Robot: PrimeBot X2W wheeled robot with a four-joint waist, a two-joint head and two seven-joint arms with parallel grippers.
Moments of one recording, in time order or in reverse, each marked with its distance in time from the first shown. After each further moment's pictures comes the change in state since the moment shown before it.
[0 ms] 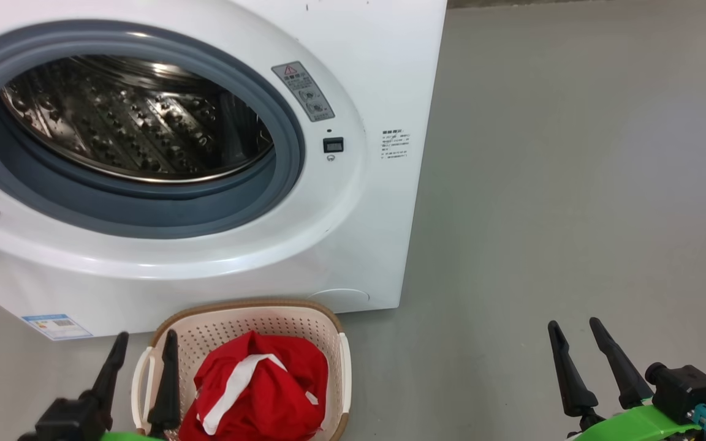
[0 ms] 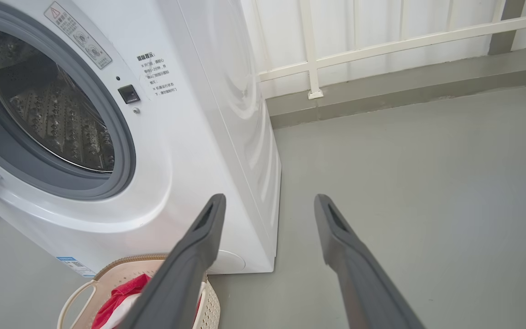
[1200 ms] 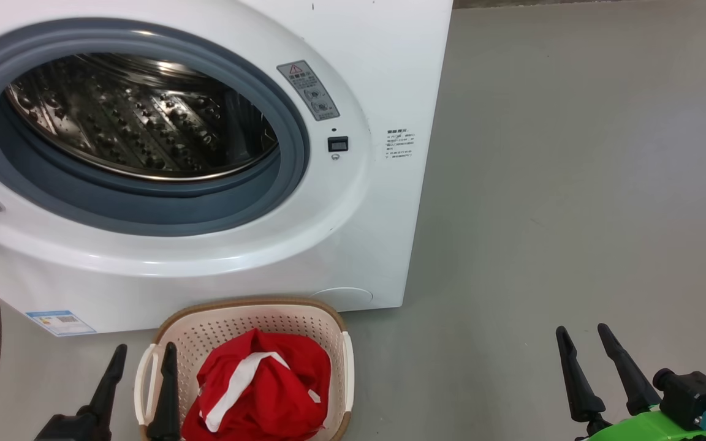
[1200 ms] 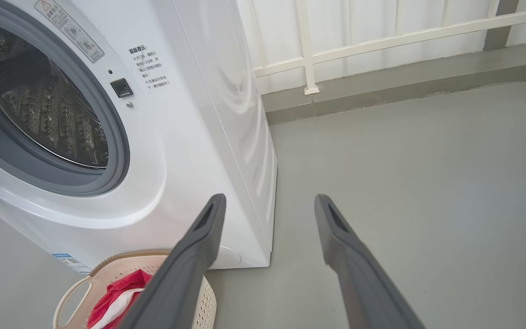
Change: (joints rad) left arm 0.071 -0.007 0.012 -0.066 0.008 0.000 0.000; right arm 0.027 -0.005 -0.018 -0.005 0.000 0.000 0.000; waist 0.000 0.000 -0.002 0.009
